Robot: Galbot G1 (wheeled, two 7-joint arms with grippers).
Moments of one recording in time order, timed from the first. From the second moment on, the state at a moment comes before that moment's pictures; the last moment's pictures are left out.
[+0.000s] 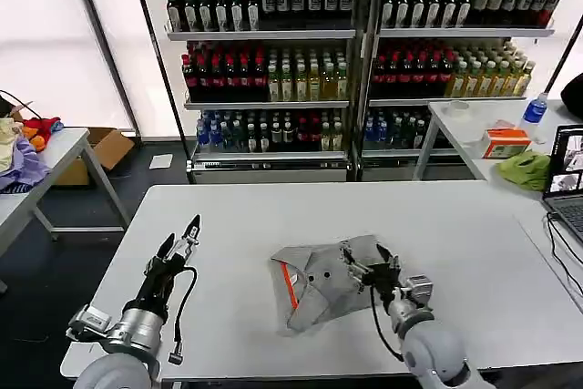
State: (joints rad) left arm 1.43 -1.29 -0.55 -2.24 -1.04 0.18 -0.24; right arm -1.17 1.17 0.26 1.85 0.53 -0.36 0.14
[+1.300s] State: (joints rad) left arm 1.57 -1.32 -0.69 -2.24 -0.42 0.19 0.05; right arm -1.43 1.15 0.70 2.05 0.46 -0.14 -0.03
